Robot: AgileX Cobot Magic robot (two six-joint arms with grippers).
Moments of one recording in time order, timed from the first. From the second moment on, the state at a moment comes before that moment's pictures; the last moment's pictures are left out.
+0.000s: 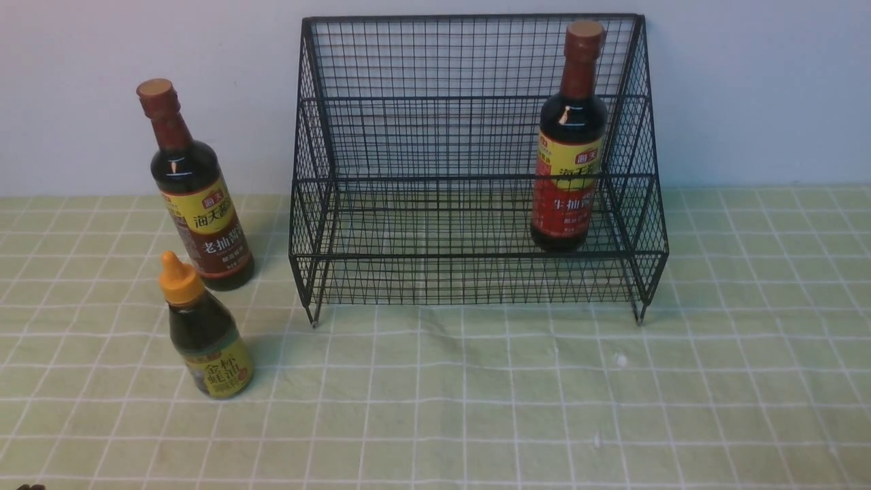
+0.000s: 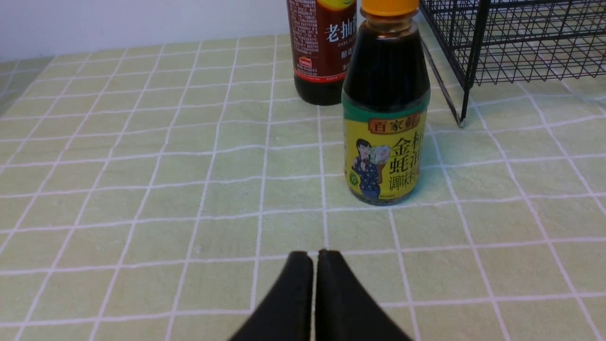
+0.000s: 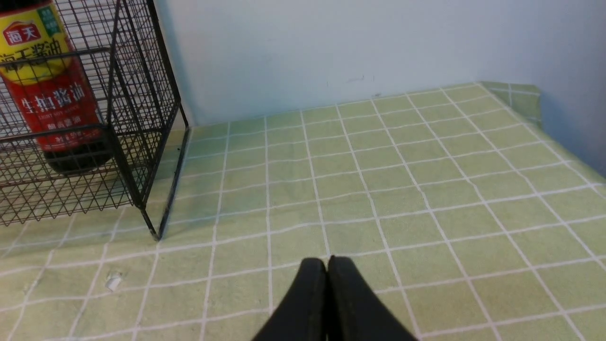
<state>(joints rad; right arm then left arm) -0.08 -0.01 0.02 -0.12 0.36 0.27 -0.04 -0.01 0.03 0.09 0.38 -0.04</state>
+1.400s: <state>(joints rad) -0.08 -0.01 0.02 -0.12 0.36 0.28 -0.04 -0.01 0.03 0.04 -0.20 -0.21</state>
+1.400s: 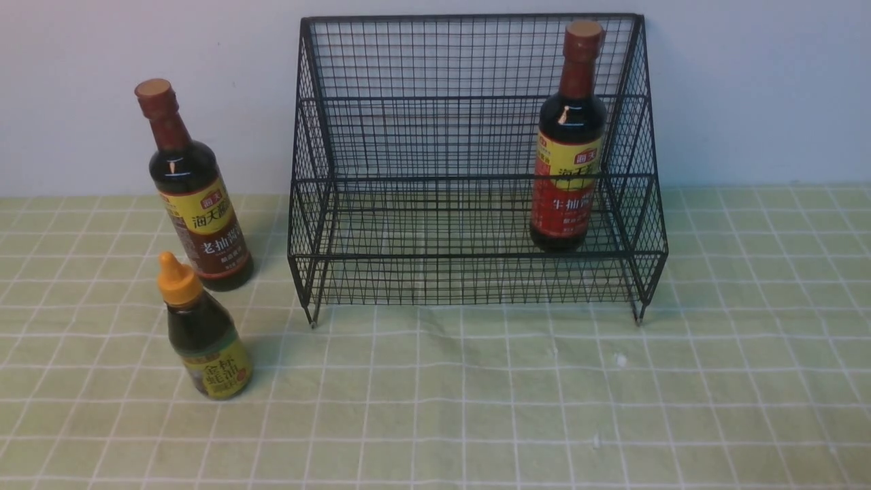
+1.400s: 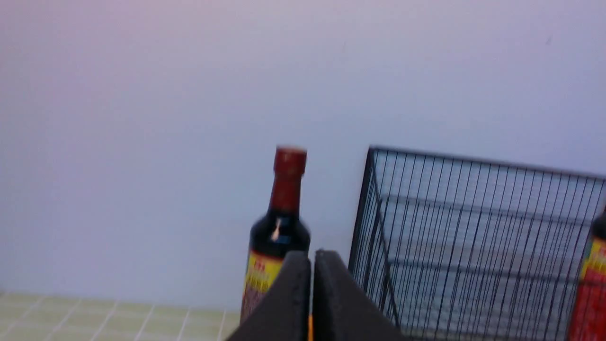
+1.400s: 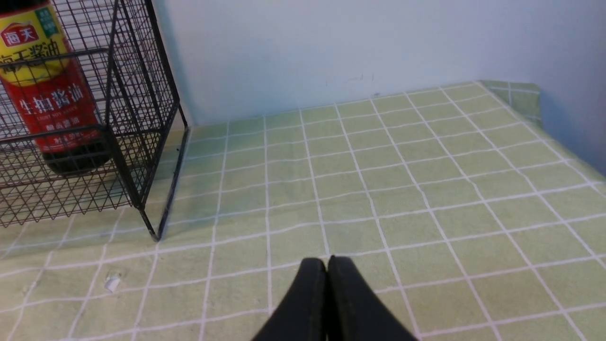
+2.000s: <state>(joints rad) -0.08 -0.01 0.02 -0.12 0.36 0.28 -0.04 0.78 -0.28 0.25 -0.35 -0.33</state>
